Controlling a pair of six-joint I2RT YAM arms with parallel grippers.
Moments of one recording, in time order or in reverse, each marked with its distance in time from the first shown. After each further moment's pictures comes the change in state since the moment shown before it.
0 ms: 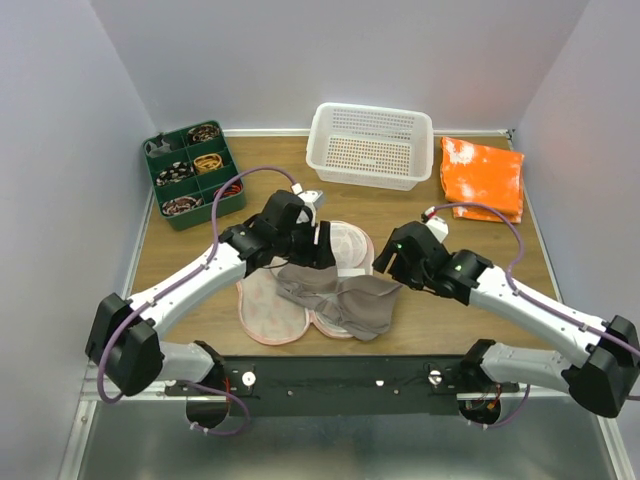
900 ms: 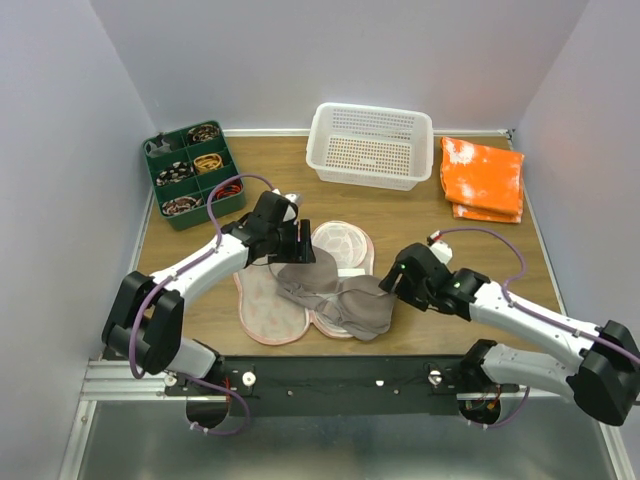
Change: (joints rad) left arm 0.178 0.145 -0.104 0.079 -0.018 -0.029; right arm -0.006 -0.085 -0.214 0.031 -0.036 0.092
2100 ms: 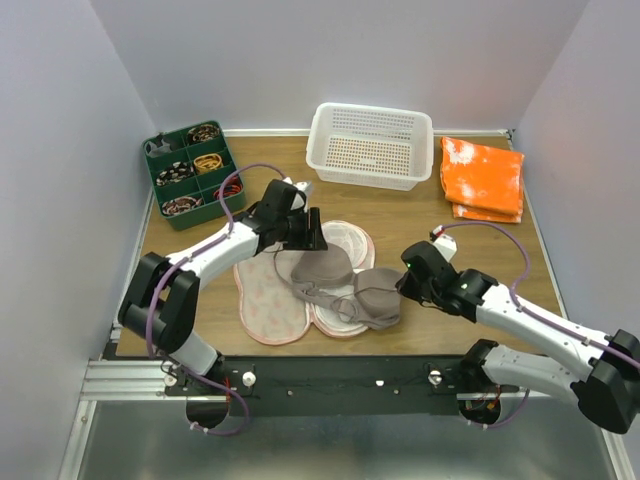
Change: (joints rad) left arm 0.000 0.095 0.061 0.110 0.097 -0.004; right arm -0.014 -0.052 -0.013 0.024 0.051 -0.130
